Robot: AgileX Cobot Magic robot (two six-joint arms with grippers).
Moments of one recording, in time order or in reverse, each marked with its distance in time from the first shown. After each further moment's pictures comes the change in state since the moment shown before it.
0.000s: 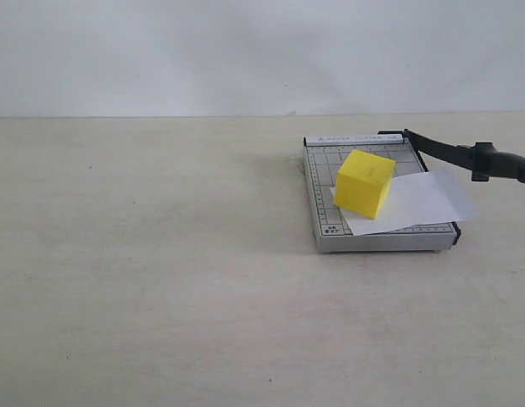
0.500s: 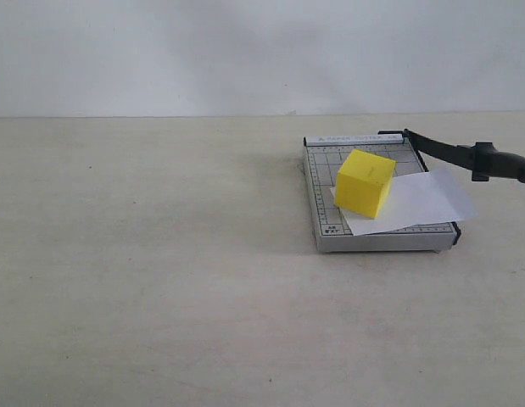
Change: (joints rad) left arm 0.438 -0.053 0.000 0.000 -0.002 0.000; right arm 0.000 0.000 0.000 0.000 -0.010 0.000
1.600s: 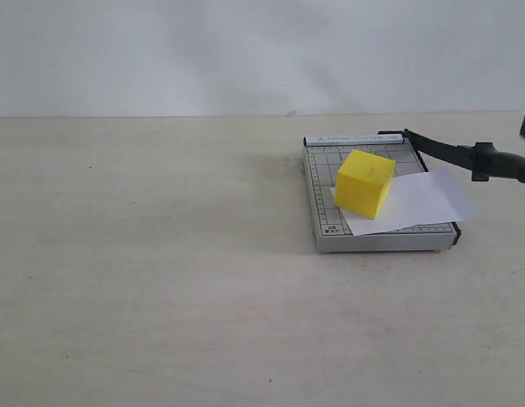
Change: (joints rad) left arm 0.237 0.000 0.000 0.000 0.000 0.000; right arm 0.000 0.000 -0.345 -0.012 0.252 -0.211
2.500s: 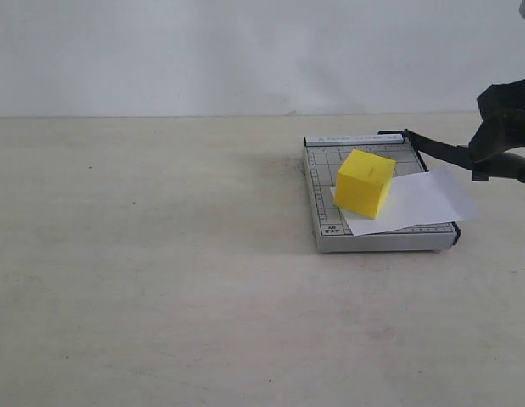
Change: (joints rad) left arm 0.000 -0.036 0.002 0.148 0.206 0.130; right arm 0.000 0.522 -0.598 -0.836 0.738 0.747
